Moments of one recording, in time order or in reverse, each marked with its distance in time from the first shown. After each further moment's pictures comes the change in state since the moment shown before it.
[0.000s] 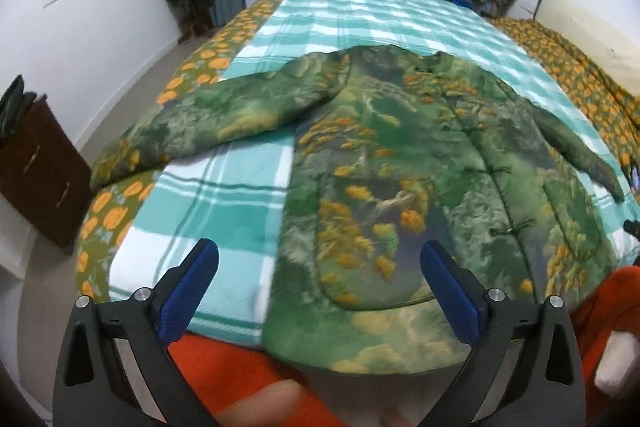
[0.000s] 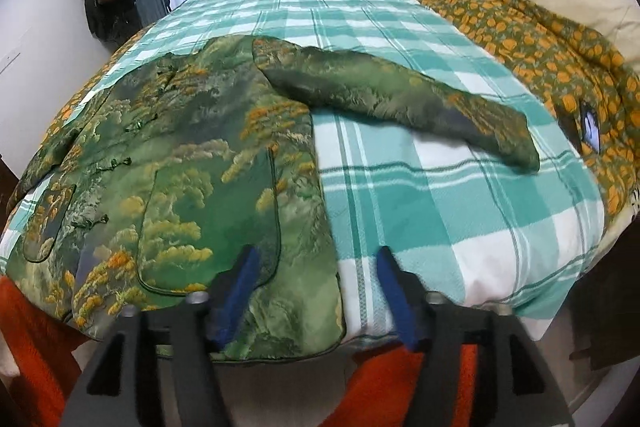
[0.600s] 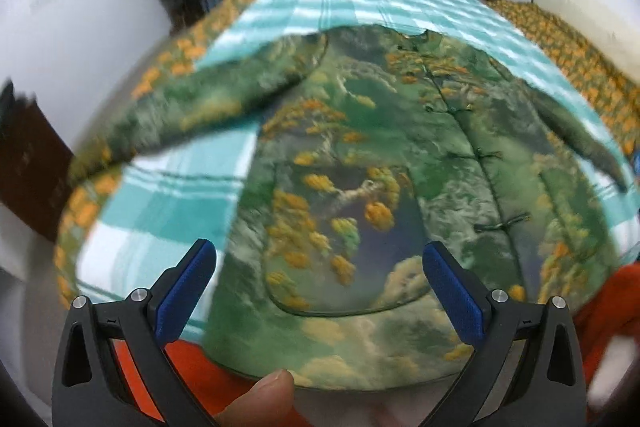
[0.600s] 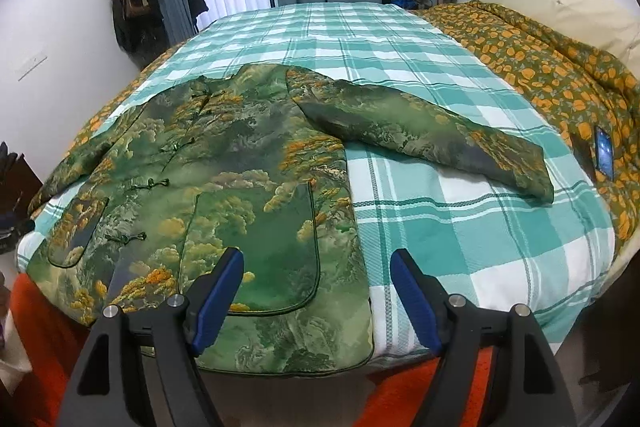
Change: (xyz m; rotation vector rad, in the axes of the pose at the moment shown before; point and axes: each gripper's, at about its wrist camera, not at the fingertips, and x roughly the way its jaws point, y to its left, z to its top) left arm 0.027 -0.033 -0.003 -0.014 0.062 -0.019; right arm -0.024 0.007 0.000 -0.014 -0.092 0.088
